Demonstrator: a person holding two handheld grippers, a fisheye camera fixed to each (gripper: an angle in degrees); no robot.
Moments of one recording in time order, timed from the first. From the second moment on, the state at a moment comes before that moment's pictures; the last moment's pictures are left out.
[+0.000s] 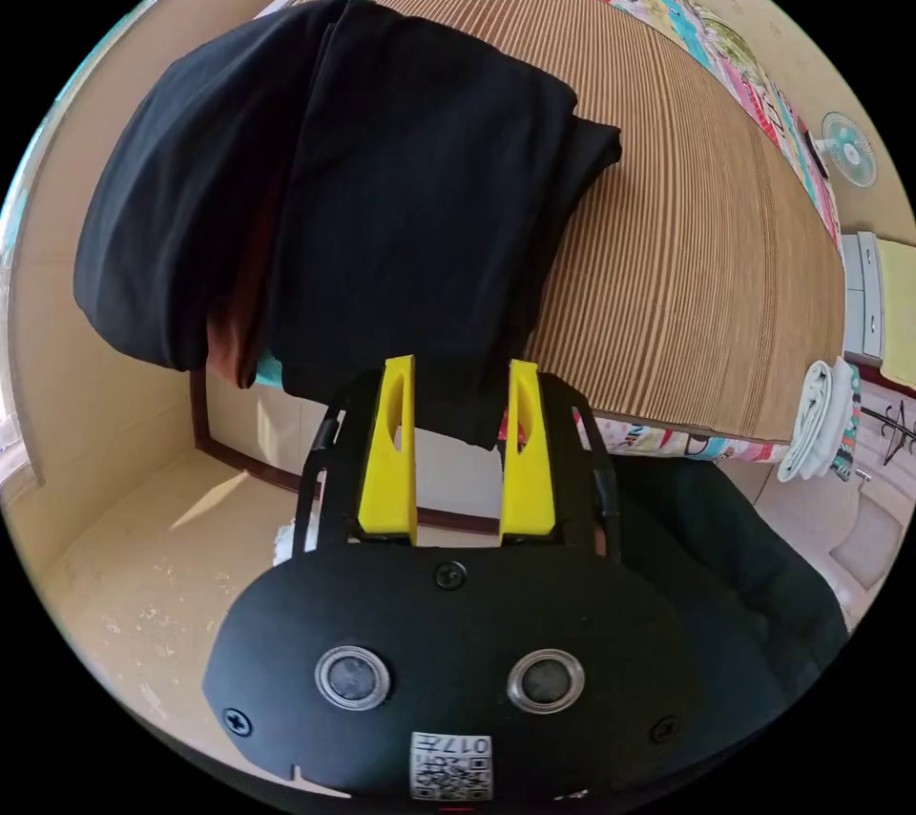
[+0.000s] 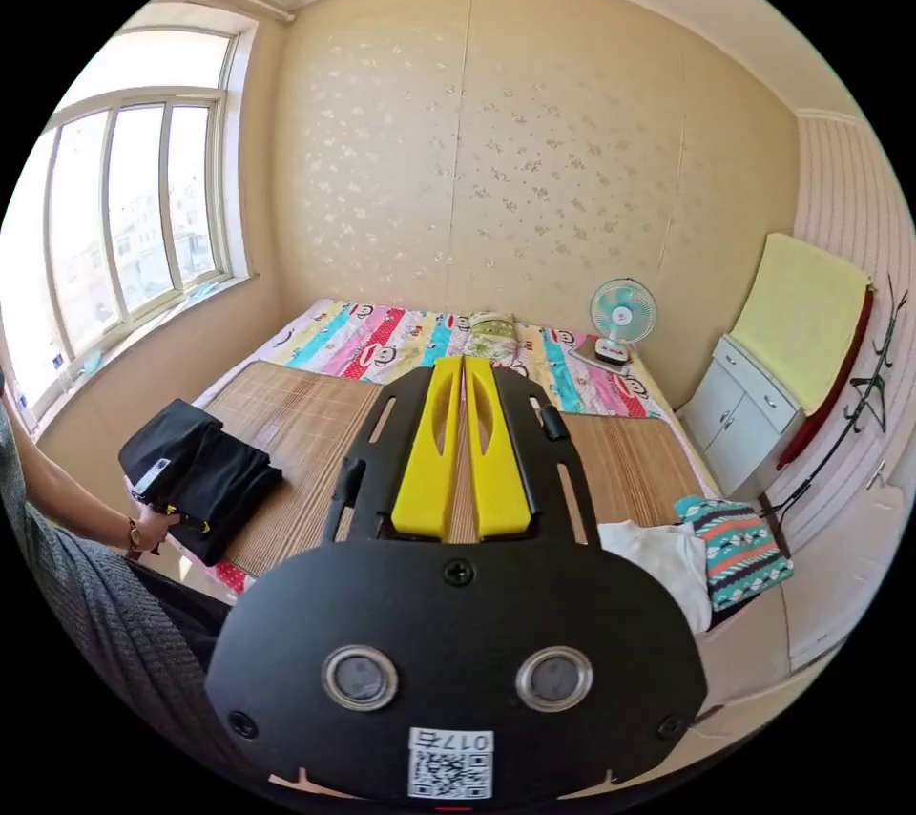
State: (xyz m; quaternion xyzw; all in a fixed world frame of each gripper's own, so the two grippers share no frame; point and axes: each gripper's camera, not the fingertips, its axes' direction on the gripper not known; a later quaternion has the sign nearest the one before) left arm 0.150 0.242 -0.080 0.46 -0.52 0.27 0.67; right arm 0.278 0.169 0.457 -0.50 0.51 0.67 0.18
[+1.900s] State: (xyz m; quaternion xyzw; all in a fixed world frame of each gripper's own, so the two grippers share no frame) left arm 0.170 0.580 0.583 0.02 -0.41 0.73 0.54; right arm 0.163 0.227 0.016 0.34 0.22 0.54 0.74
